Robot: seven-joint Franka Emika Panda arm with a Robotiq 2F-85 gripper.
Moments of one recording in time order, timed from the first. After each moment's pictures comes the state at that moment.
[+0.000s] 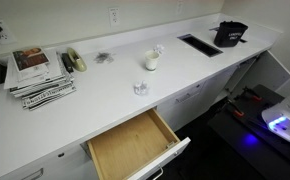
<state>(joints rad) -0.97 0.15 -0.36 -2.22 -0.26 2.58 1.08</state>
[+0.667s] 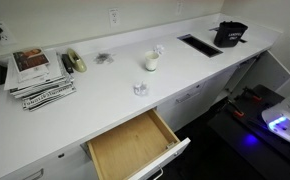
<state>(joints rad) -0.94 0.54 -0.42 -1.94 0.06 2.58 0.98</state>
